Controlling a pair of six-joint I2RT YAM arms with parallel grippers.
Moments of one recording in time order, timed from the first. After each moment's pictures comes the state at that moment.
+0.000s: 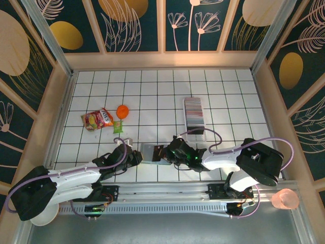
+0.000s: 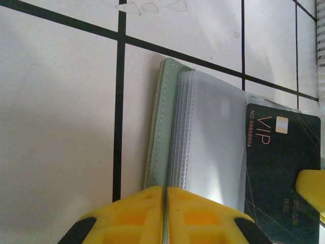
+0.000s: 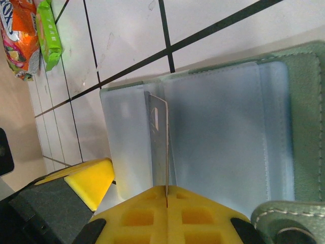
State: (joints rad) left arm -0.87 1.03 0.16 0.10 -0.03 -1.07; right arm 1.11 1.46 0.46 0.31 0.01 1.38
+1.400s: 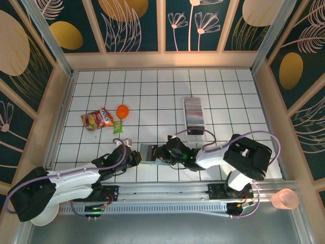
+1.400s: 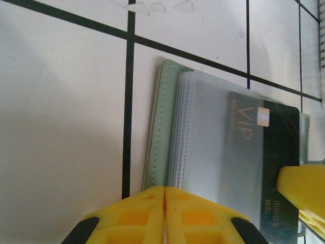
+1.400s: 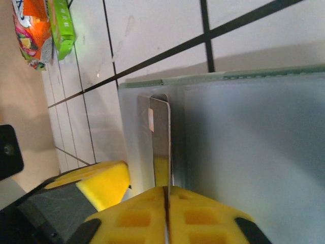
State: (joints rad) left arm -0.87 1.02 0.15 0.11 -0.04 -1.07; right arm 1.11 1.60 0.50 0.46 -0.05 1.37
